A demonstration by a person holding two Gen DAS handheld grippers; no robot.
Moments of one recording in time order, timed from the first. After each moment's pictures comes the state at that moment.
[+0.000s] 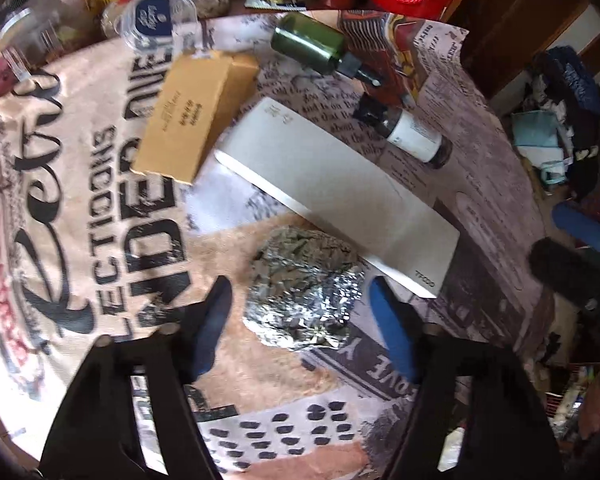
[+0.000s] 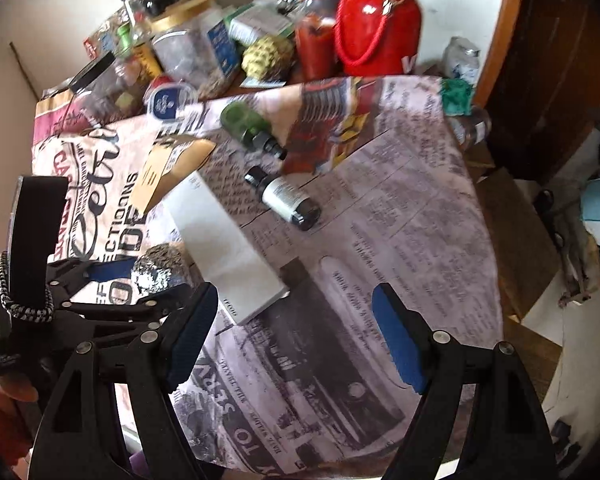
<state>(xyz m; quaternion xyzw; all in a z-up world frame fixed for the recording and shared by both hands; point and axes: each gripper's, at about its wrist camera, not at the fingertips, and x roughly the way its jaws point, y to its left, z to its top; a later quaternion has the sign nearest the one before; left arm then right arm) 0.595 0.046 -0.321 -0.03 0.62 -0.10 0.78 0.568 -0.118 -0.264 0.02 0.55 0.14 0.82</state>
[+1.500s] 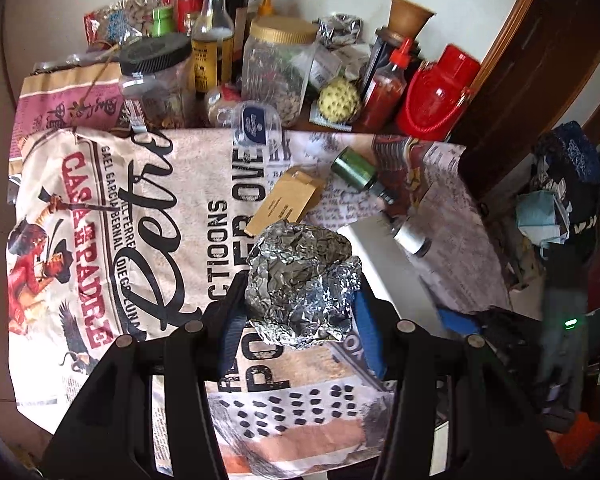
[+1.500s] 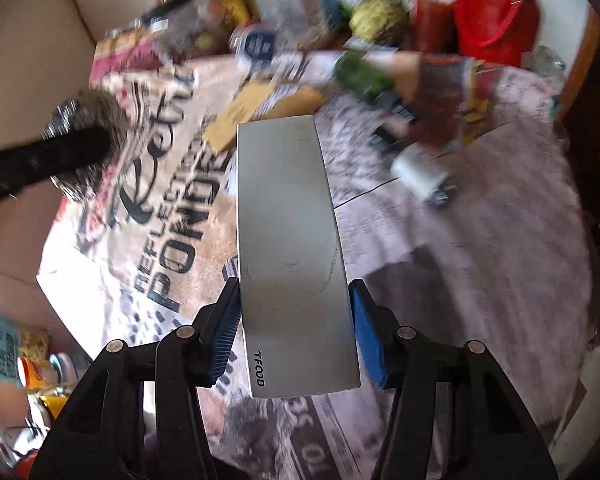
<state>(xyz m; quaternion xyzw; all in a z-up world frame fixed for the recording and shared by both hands) 0.560 0.097 -0.202 -0.07 0.50 -0.03 0.86 0.546 -0.072 -0.284 0.01 0.55 0.25 0.80</state>
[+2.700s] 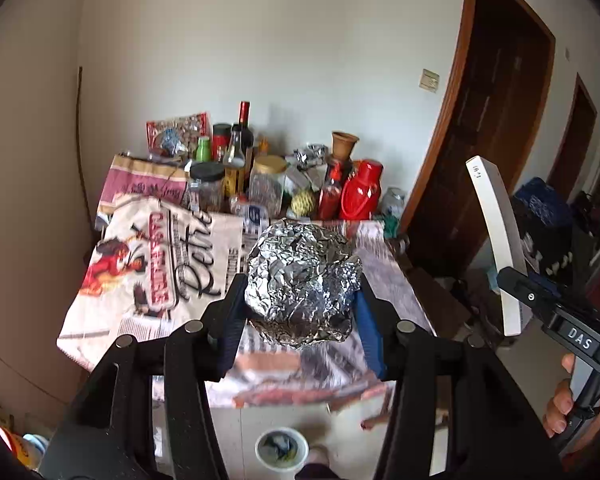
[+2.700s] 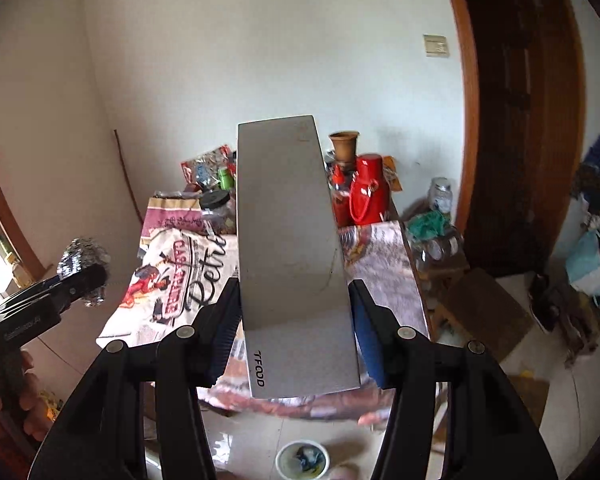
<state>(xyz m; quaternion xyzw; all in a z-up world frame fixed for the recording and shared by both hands) 0.283 0.054 -0.049 -0.08 0.31 -0.01 0.95 0.336 -0.179 -0.092 0.07 0.30 0.18 0.94</state>
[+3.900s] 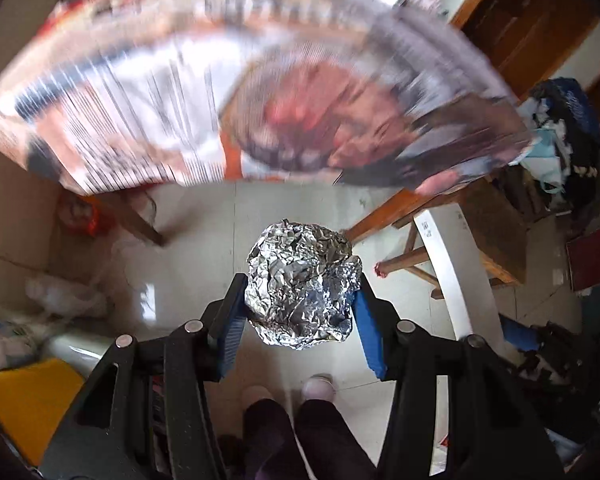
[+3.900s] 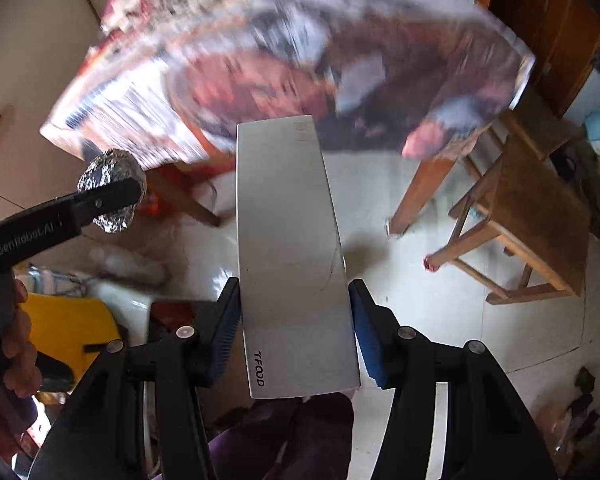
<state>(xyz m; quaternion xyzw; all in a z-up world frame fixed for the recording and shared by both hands) 0.240 0.049 -0.389 -0.11 0.57 -0.01 0.81 0.237 -0.132 -0.384 0.01 0.59 0.18 0.79</state>
